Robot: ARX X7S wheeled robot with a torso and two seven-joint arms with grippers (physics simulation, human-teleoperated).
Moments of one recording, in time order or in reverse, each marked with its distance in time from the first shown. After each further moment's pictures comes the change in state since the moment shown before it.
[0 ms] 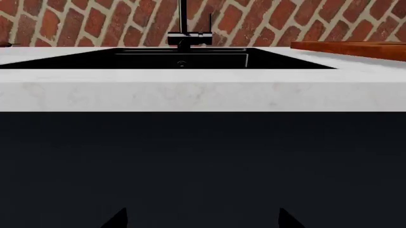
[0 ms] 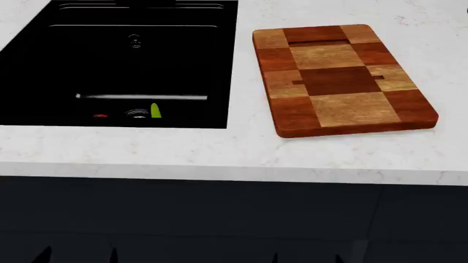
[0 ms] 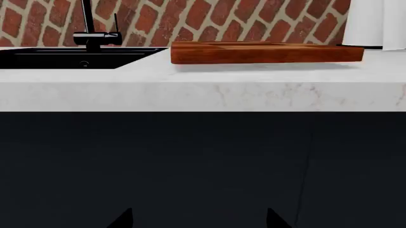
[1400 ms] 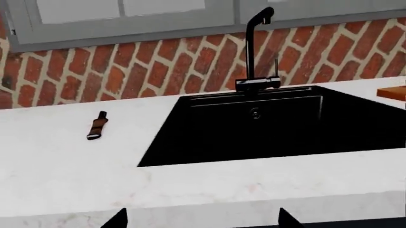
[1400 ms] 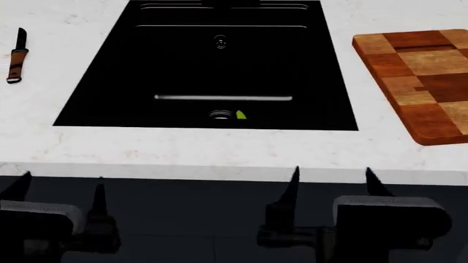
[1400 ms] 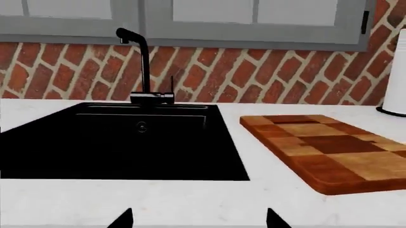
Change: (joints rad) left arm -0.216 -0.140 0.109 0.351 -0.074 -0.476 -0.128; right arm 0.247 0.180 -0.061 -0.464 0.192 0.594 0.168
